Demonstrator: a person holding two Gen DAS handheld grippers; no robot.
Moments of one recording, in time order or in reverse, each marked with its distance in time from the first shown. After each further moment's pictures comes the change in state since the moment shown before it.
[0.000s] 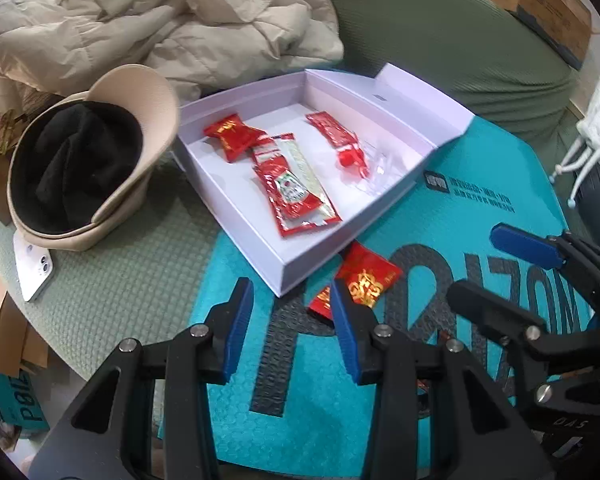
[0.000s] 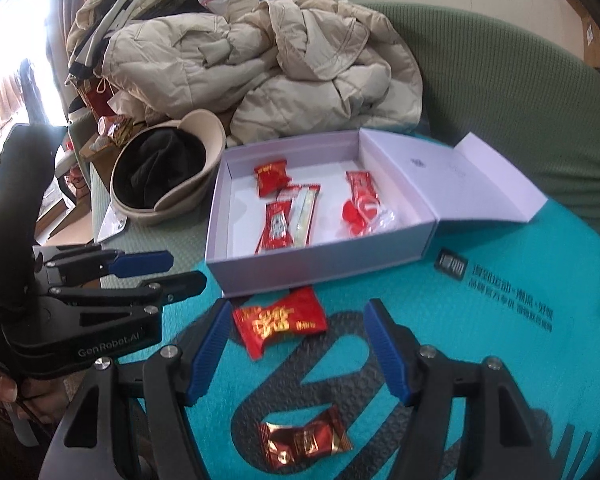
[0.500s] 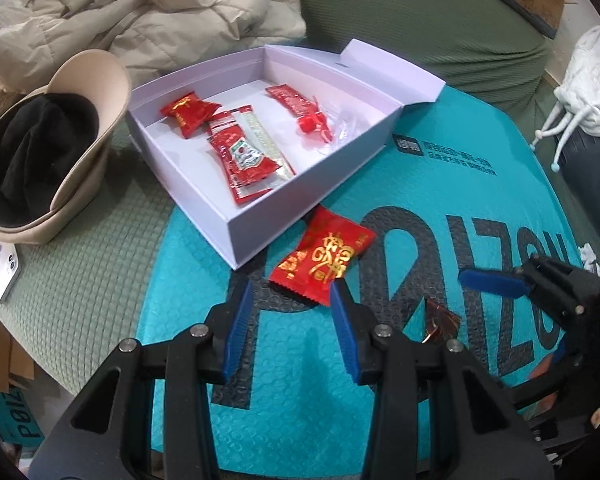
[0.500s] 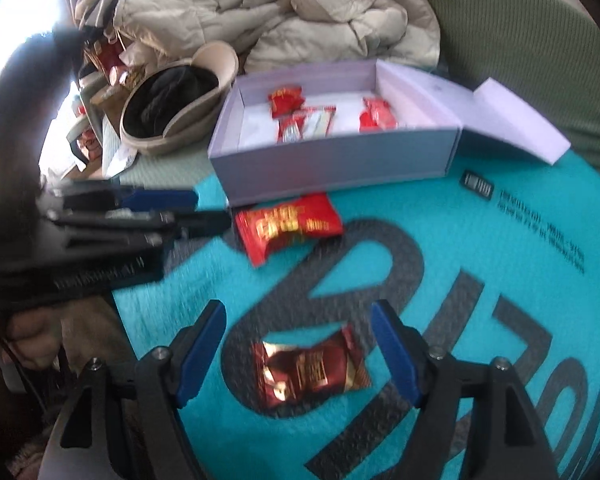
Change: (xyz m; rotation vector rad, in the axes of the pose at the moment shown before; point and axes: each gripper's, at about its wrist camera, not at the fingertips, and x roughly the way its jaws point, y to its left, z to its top) left arm 0.017 -0.020 -0.023 0.078 0.020 -0.075; right arm 0.024 -0.005 -0.061 -0.023 0.147 0.062
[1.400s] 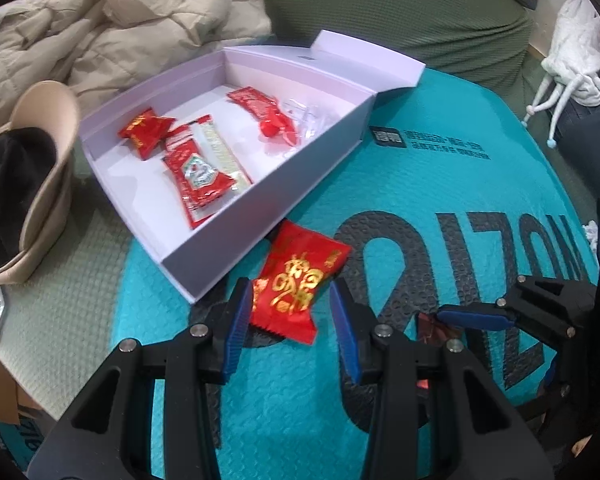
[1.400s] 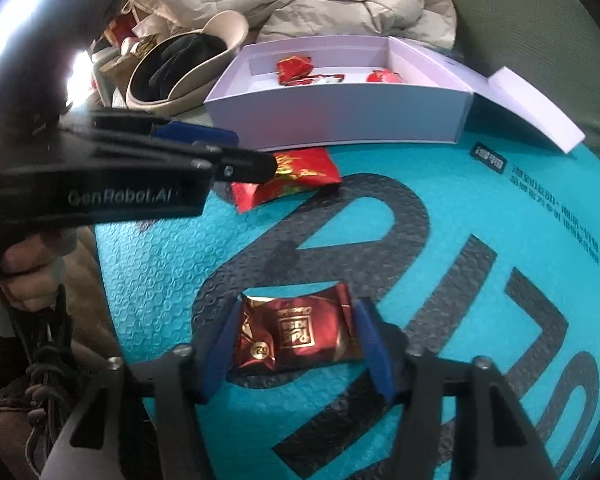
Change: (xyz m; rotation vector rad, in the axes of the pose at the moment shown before) left arm 0.029 -0.027 0.016 0.095 0.014 -0.015; right arm 0.011 -0.013 -0.022 -0.056 0.032 0.037
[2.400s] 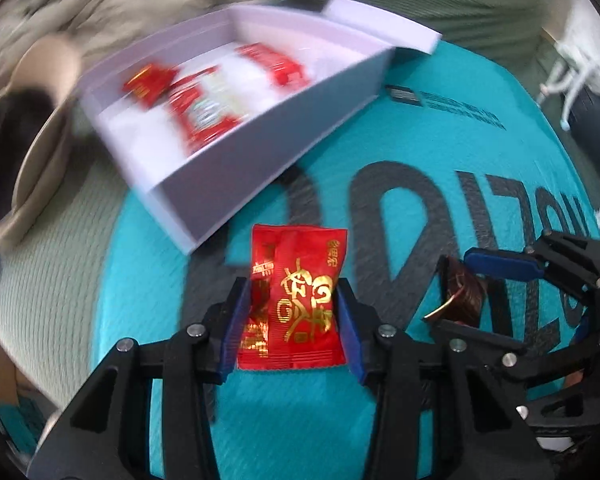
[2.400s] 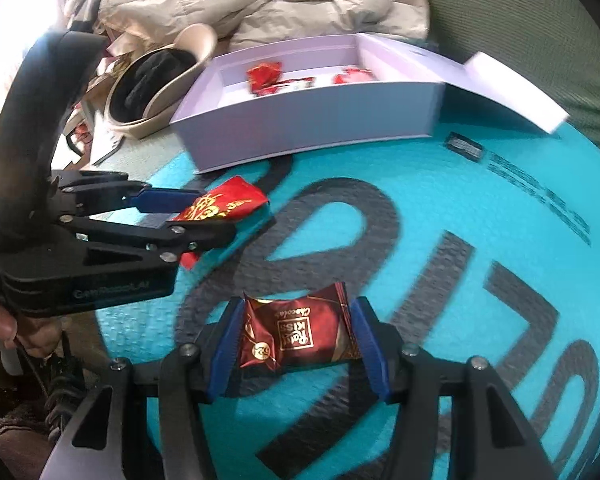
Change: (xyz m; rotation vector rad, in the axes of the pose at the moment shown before) left arm 0.013 0.014 -0.028 -0.063 0.102 0.032; right arm 0.002 -0.006 0.010 0.060 -0.004 -0.011
